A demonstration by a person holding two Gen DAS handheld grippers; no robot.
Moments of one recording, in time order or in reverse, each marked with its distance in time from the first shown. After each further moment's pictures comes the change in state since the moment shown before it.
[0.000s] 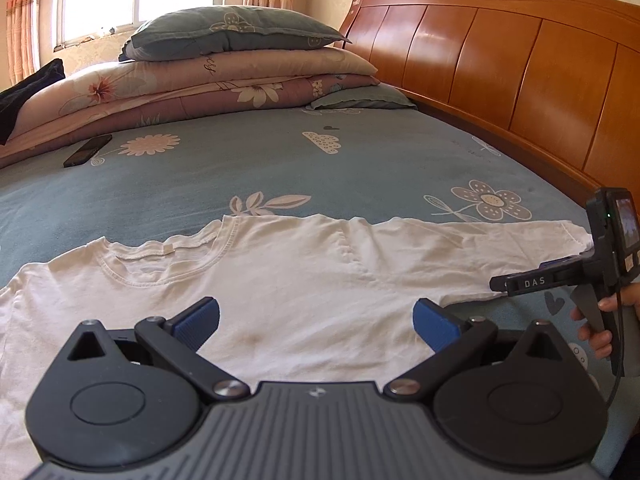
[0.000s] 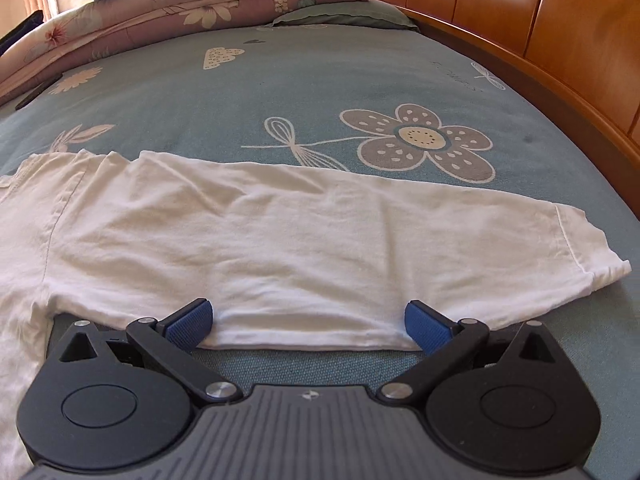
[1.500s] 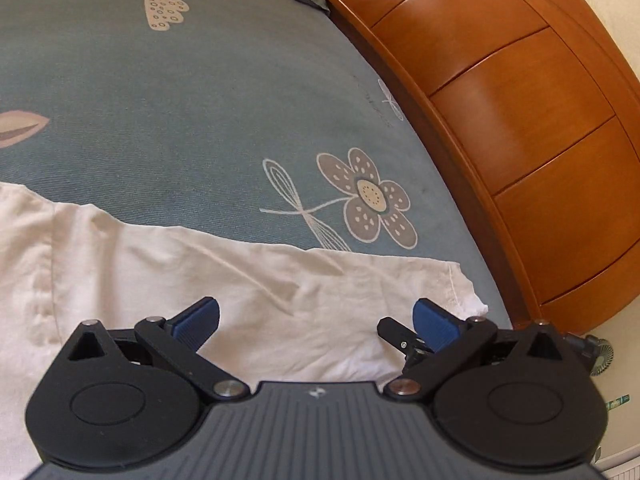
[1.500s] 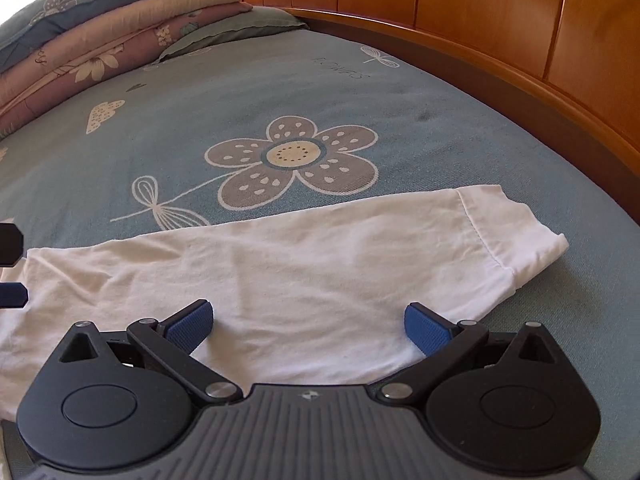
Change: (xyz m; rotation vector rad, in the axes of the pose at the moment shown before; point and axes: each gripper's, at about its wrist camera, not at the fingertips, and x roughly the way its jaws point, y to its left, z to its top) left arm 0.225 -0.083 0.085 -0.300 0.392 -0.522; right arm 0.021 -0.058 0.026 0.239 -0.012 -0.176
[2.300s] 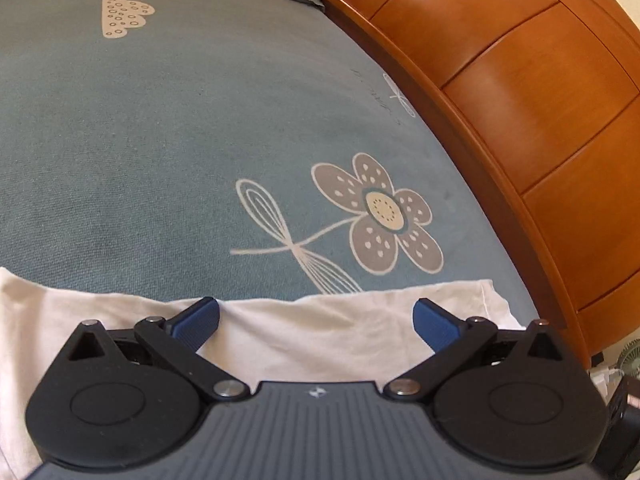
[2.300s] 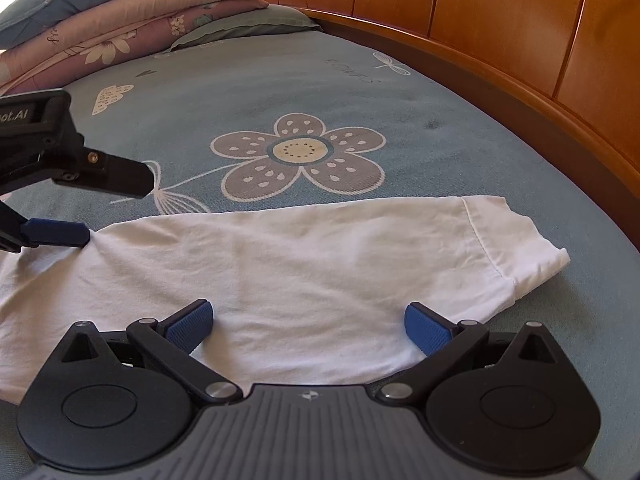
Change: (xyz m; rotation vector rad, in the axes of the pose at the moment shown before) left arm 0.053 -0.027 0.020 0.037 -0.024 0.038; right arm 0.002 0.000 -0.004 -0.062 -0.016 0.001
